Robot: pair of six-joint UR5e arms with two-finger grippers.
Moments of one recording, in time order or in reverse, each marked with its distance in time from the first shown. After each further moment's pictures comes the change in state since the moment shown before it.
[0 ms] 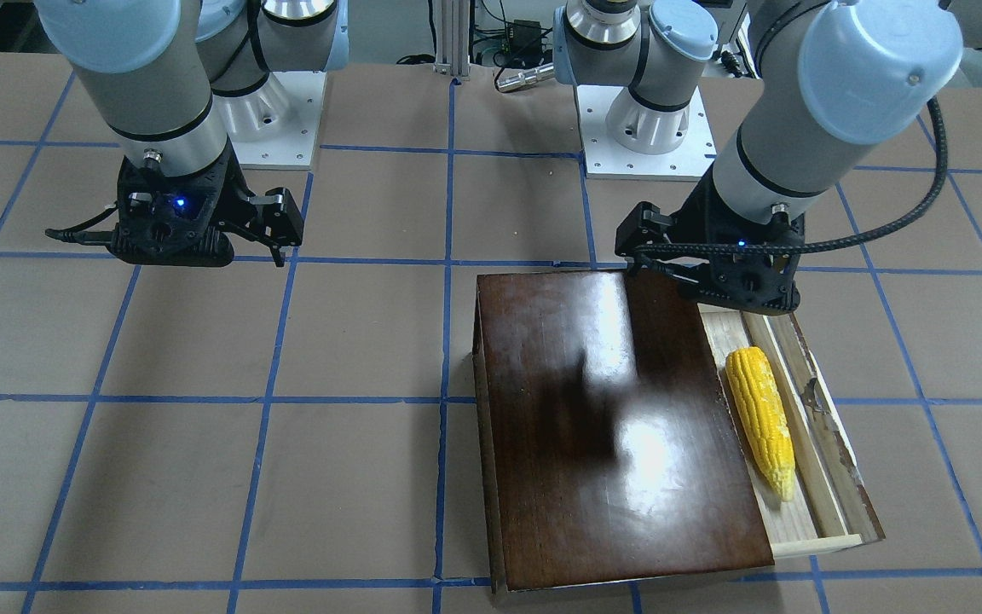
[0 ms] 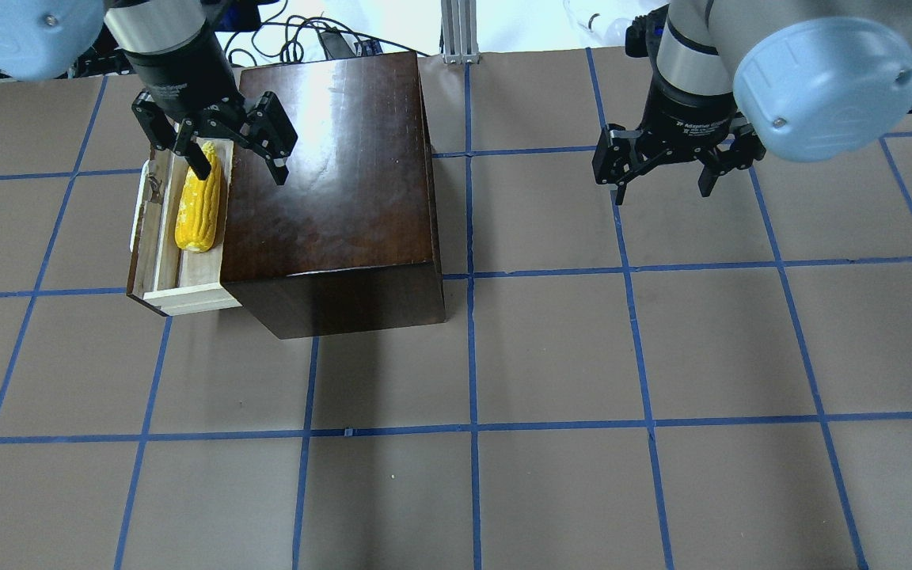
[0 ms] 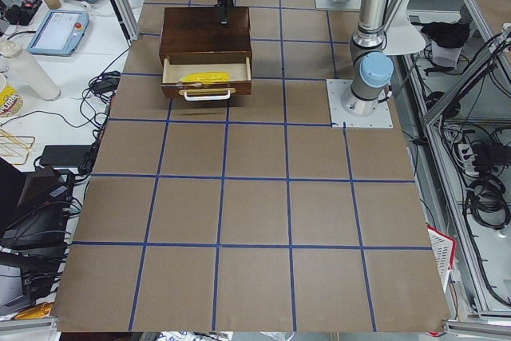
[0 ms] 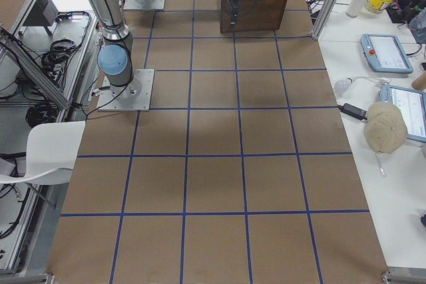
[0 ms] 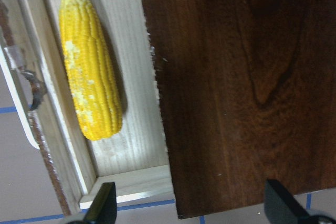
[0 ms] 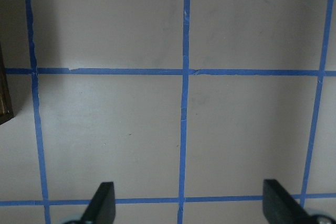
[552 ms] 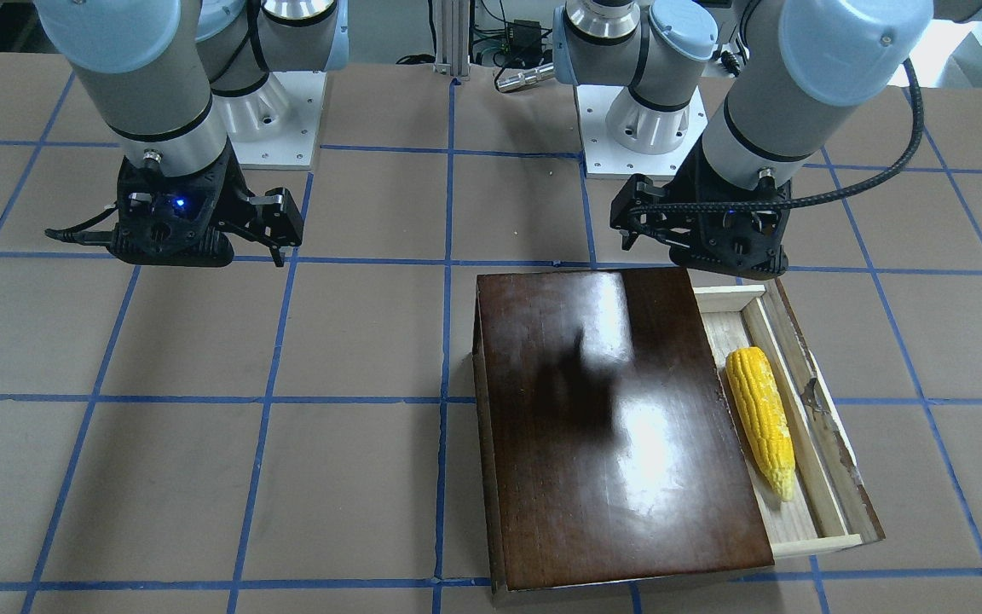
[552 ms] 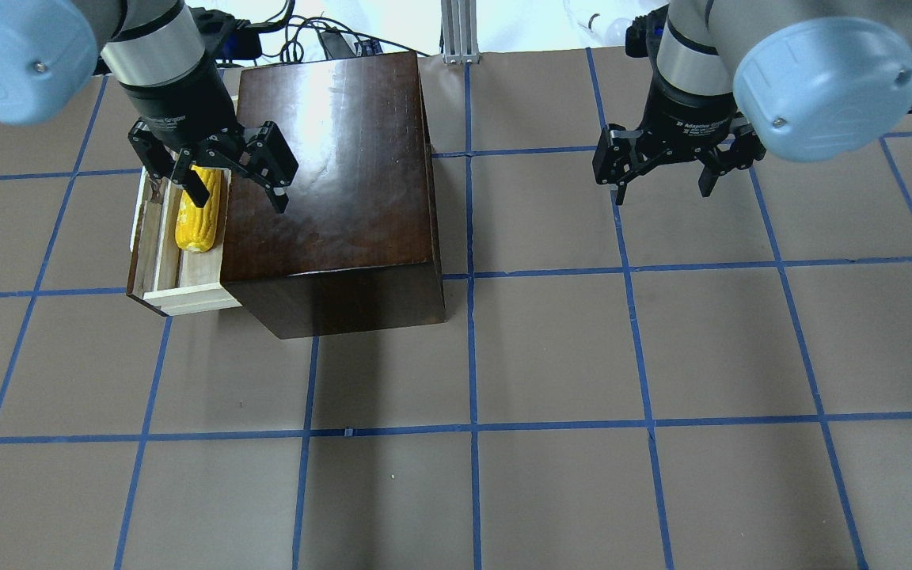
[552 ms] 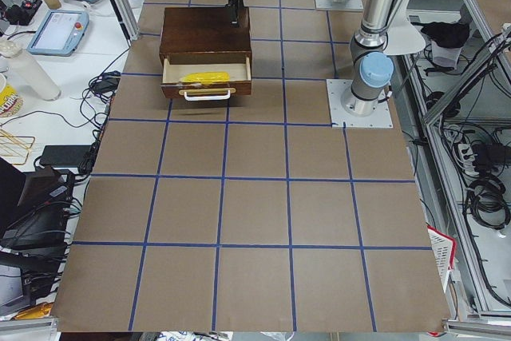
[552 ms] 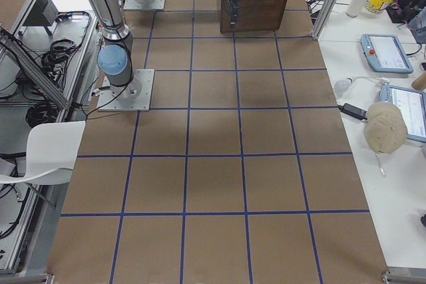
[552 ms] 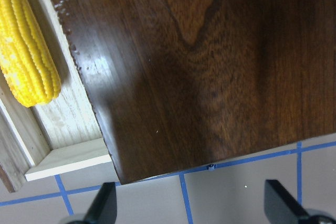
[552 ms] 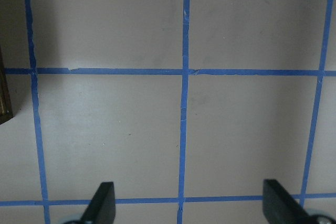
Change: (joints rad) left arm 0.012 0.068 -0.071 0.005 0.001 -0.006; right arm 0.000 0.000 0.000 0.000 -0.001 0.000
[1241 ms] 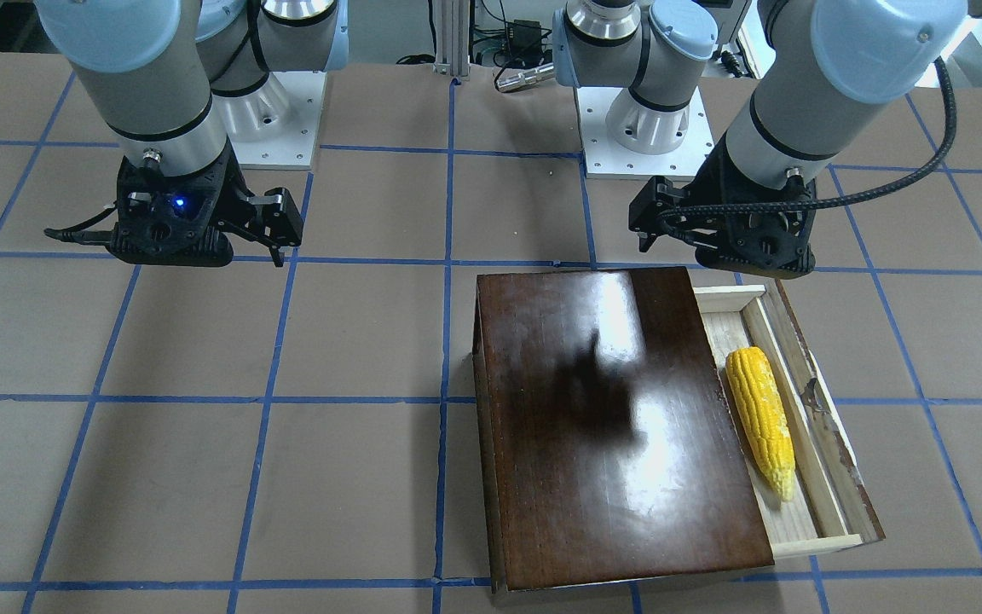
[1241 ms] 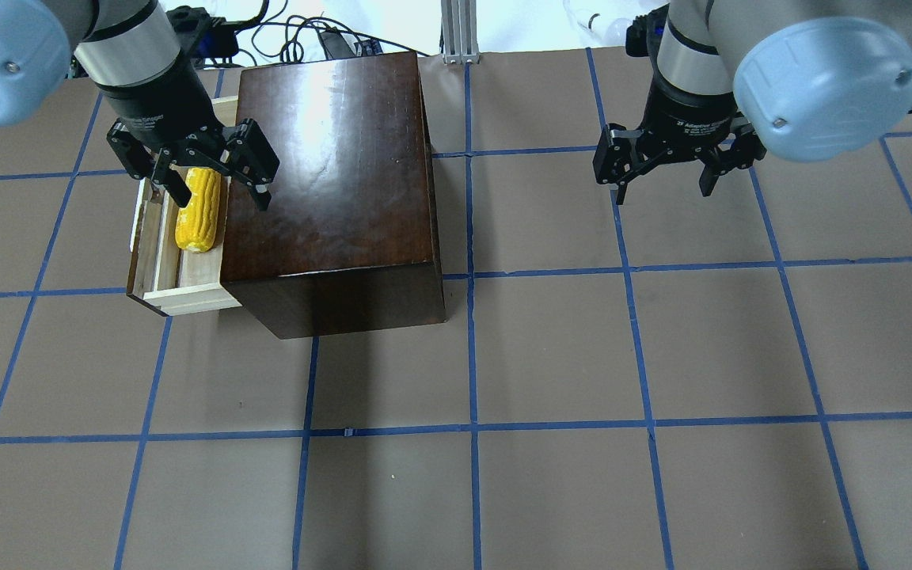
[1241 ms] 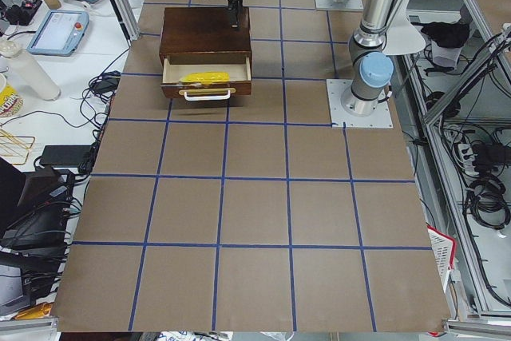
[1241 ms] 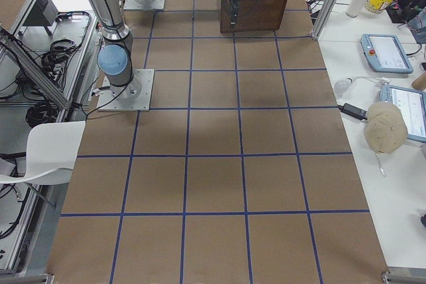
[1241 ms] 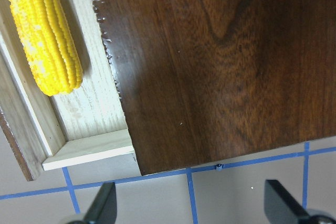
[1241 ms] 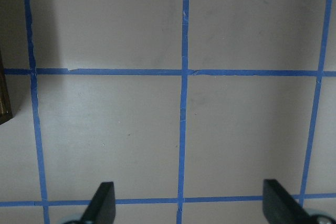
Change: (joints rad) left arm 0.026 0.008 -0.010 0.008 0.002 -0.004; right arm 0.000 -0.001 0.000 -0.001 -0.002 0.000
